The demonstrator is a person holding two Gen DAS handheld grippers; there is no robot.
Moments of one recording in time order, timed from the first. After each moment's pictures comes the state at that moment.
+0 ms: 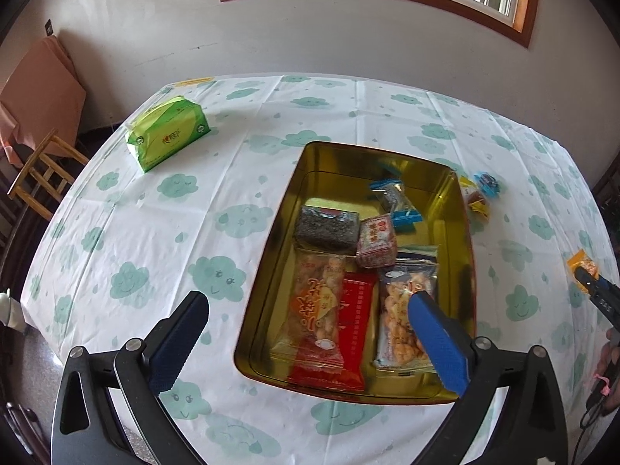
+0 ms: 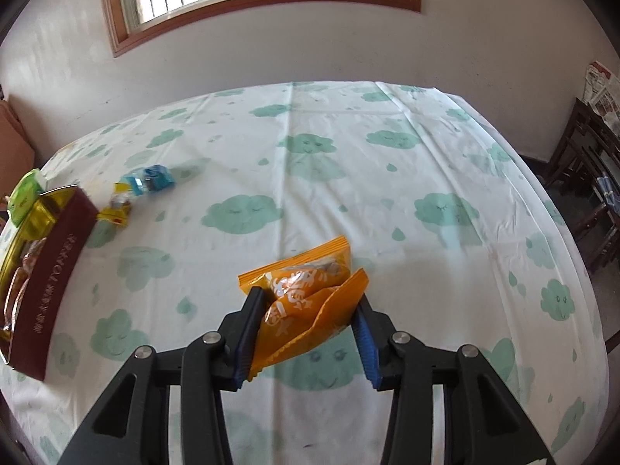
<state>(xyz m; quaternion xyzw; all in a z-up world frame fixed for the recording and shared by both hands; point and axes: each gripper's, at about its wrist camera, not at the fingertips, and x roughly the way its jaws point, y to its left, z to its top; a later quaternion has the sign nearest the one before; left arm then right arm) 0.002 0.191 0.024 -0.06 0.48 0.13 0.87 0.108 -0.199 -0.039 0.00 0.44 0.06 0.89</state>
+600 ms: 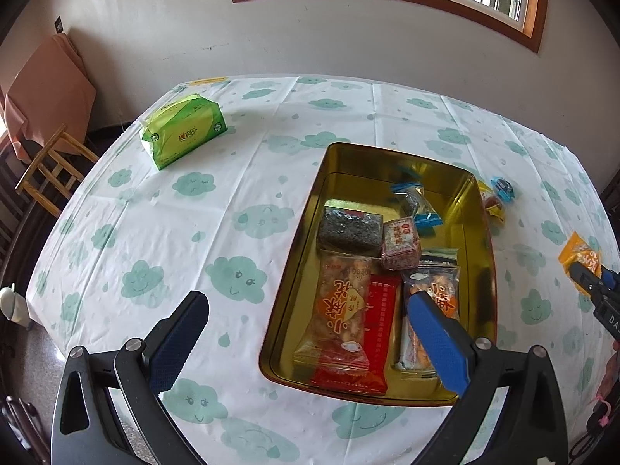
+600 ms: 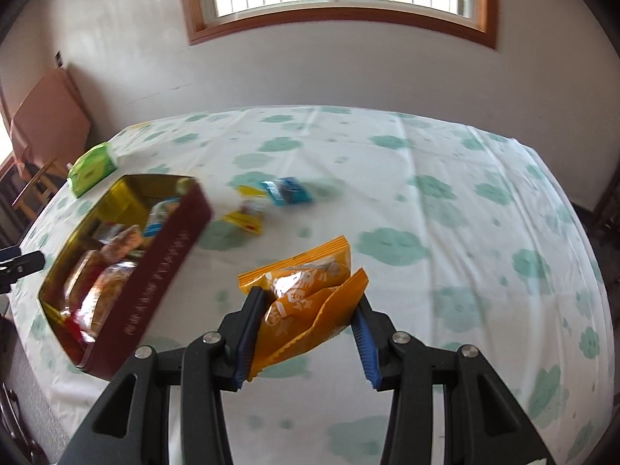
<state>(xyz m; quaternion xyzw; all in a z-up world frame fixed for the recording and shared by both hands) -0.002 0.206 0.021 -0.06 0.47 0.15 0.87 0.085 -0.091 0.000 -0.04 0.42 0.17 0.89</state>
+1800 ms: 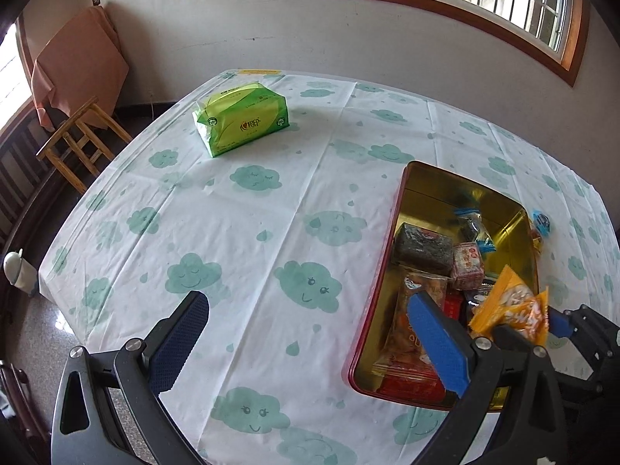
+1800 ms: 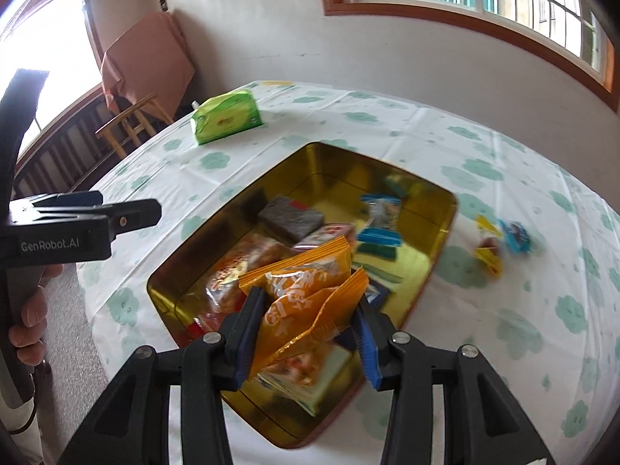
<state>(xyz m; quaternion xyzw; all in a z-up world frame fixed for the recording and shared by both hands) -0.020 0.270 0.026 -0.10 0.46 0.20 0.86 0.040 0.090 0.002 -0.11 0.42 0.35 0.83</state>
